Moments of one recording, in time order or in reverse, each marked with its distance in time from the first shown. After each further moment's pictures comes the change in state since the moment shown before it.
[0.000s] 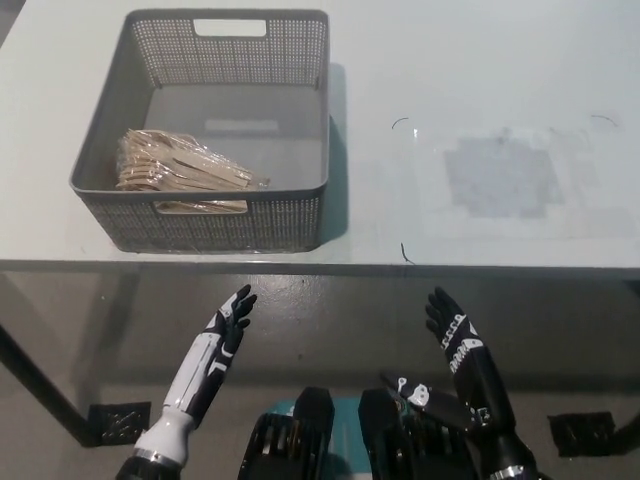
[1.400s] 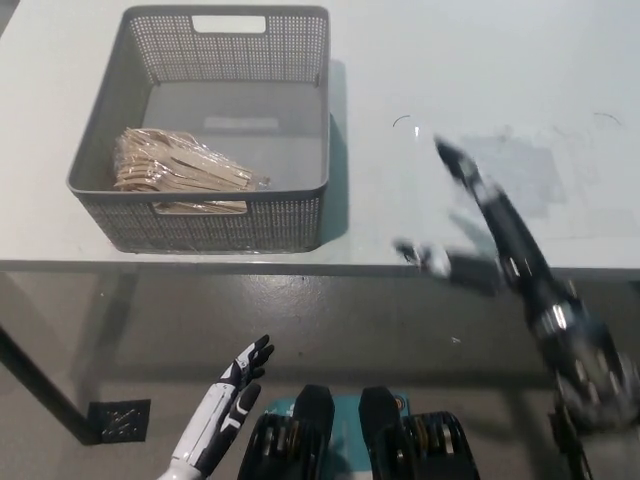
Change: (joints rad) left_arm 0.132 0.009 -0.055 -0.092 0.031 0.003 -0.026; right_arm -0.208 -0.194 0.008 -0.279 -0.223 0.294 0.059
